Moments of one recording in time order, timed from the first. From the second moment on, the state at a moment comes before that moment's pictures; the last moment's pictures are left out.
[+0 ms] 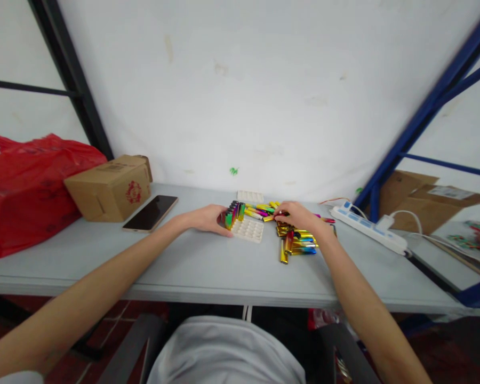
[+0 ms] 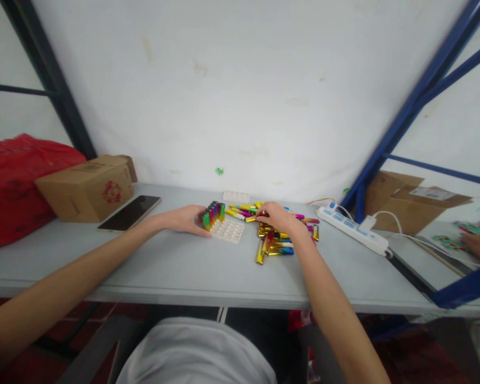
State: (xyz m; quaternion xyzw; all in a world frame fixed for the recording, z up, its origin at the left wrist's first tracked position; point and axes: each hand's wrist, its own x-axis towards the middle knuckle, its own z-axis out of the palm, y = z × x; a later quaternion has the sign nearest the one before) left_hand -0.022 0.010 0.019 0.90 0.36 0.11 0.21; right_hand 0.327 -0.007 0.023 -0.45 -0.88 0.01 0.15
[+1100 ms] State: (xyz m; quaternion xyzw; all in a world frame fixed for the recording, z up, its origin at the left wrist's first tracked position) left_hand -0.022 0.009 0.020 0.90 0.34 0.11 0.23; right_hand 0.247 -0.022 0.012 -0.38 -0.60 0.47 0.53
